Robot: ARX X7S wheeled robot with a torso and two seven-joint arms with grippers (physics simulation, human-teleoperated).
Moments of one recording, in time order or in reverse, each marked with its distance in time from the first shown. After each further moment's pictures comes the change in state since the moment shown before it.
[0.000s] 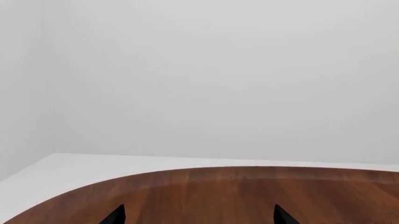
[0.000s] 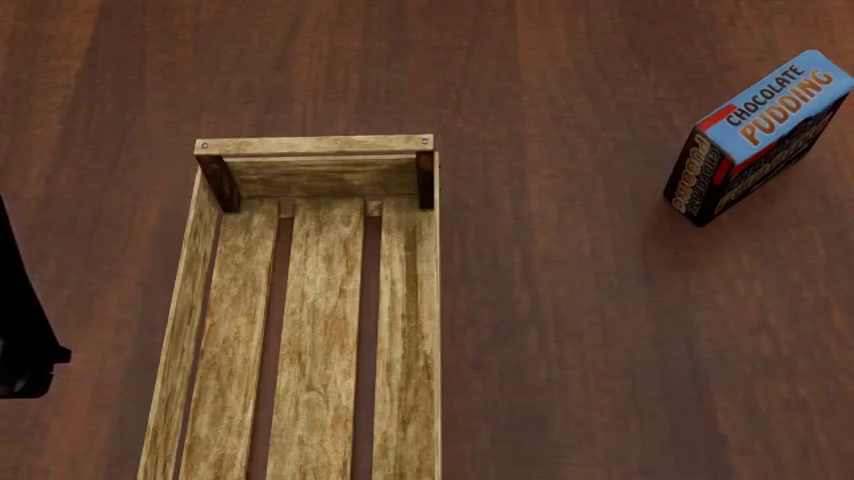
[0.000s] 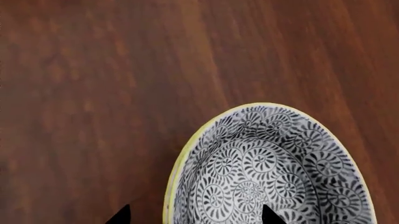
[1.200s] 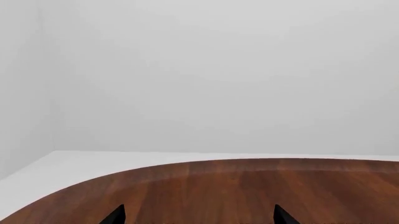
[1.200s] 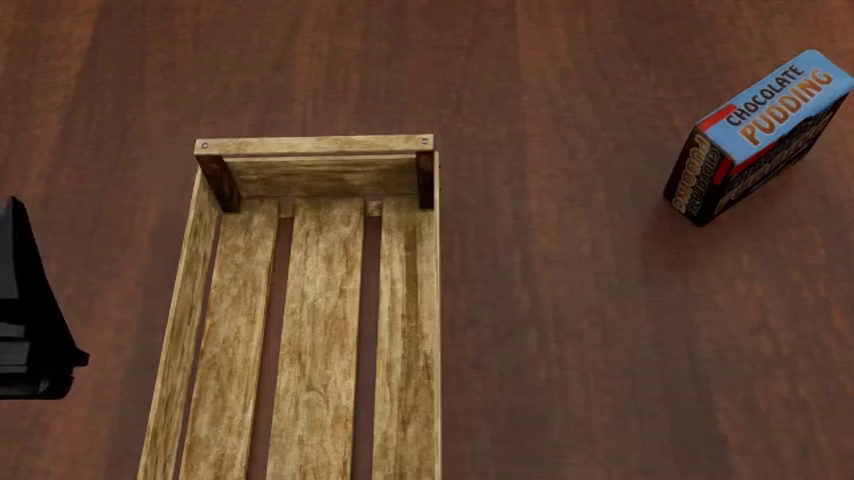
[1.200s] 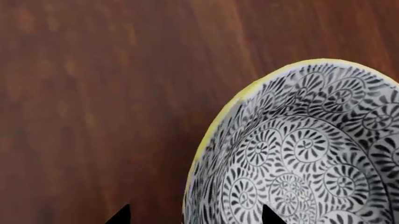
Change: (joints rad) left arm -0.008 0.000 0.035 -0.045 0.025 0.017 0.001; right arm 0.081 -0.129 -0.160 0.260 -0.218 -0.100 -0.191
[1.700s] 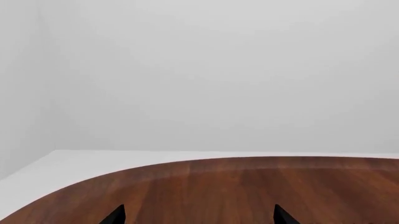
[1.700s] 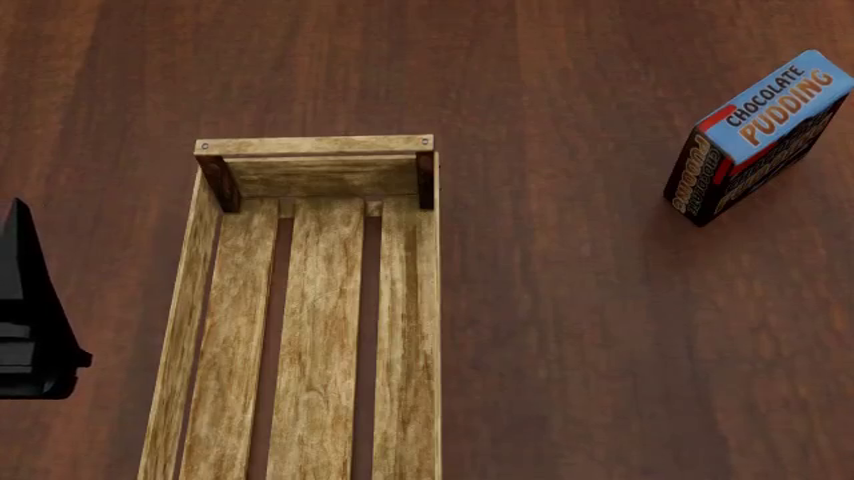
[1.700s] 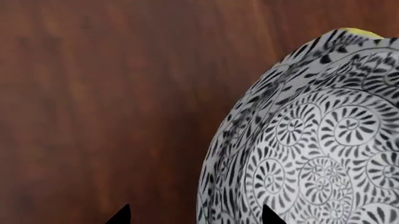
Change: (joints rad) left arm -0.002 -0.003 0.008 -0.010 0.004 0.003 -0.002; right arm 0.038 -0.049 -0.060 0.109 -0.058 0.002 -0.045
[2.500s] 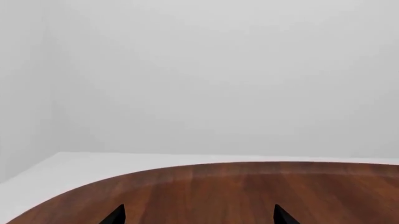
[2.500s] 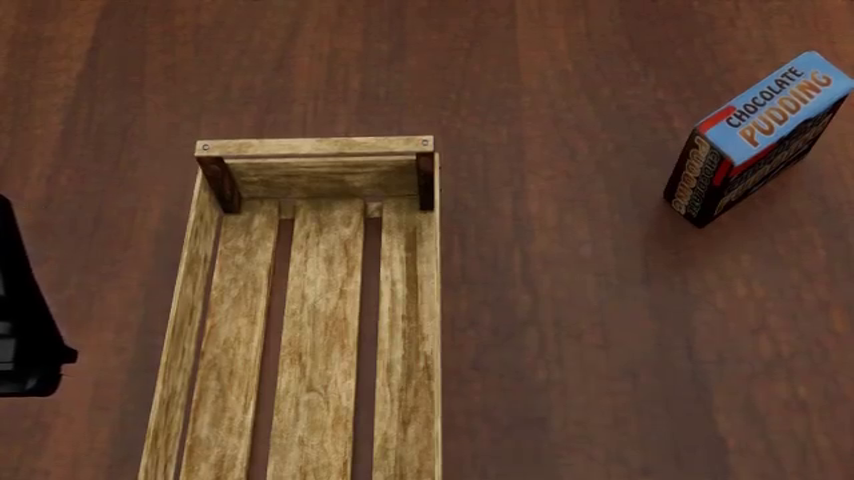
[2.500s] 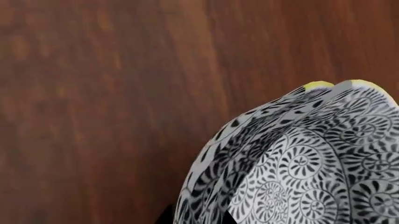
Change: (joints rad) left arm 0.004 -0.014 -0.015 0.024 -0.017 -0.005 -0.018; right arm 0.127 0.080 0.034 -0.191 0.142 0.238 0.222
